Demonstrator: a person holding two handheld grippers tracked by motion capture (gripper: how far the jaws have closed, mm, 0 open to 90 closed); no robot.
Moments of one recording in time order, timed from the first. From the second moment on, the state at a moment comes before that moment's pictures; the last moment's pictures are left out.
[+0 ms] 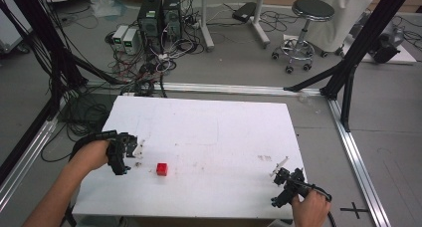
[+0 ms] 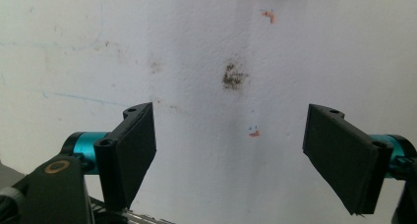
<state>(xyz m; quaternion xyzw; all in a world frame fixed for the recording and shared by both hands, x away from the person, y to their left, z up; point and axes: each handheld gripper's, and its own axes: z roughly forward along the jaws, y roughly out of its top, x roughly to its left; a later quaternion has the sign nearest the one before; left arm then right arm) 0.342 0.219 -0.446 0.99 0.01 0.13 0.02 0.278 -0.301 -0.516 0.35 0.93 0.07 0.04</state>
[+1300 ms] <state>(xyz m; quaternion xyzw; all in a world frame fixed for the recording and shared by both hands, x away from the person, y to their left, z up) 0.352 0.146 -0.482 1.00 -0.05 0.08 0.01 0.282 -0.292 -0.521 0.33 0.94 0.06 0.03</state>
